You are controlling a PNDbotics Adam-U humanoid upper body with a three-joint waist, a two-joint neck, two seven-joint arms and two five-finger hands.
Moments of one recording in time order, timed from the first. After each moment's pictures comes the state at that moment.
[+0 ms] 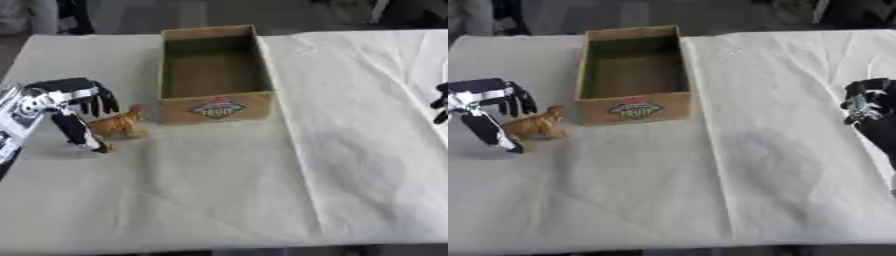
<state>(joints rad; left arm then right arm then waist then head) -0.56 0.71 -0.28 -1.37 -0.62 0.03 -0.63 -0.22 -0.42 -0.06 -1.69 -0.07 -0.07 -0.02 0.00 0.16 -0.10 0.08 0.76</state>
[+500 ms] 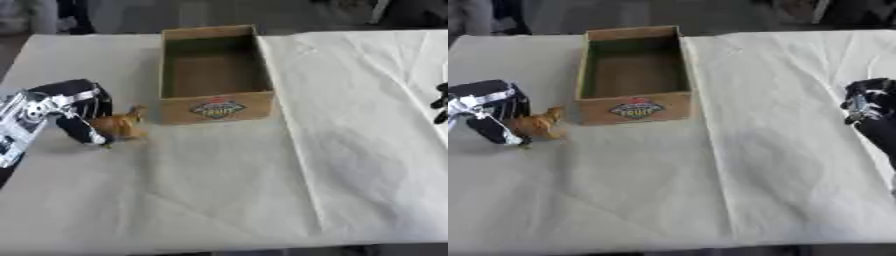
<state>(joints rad) -0.55 0.70 -0.28 -1.37 -0.62 0.03 -0.49 -0.22 -0.42 -0.06 -1.69 -0.07 -0.07 -0.02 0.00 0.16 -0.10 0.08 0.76</state>
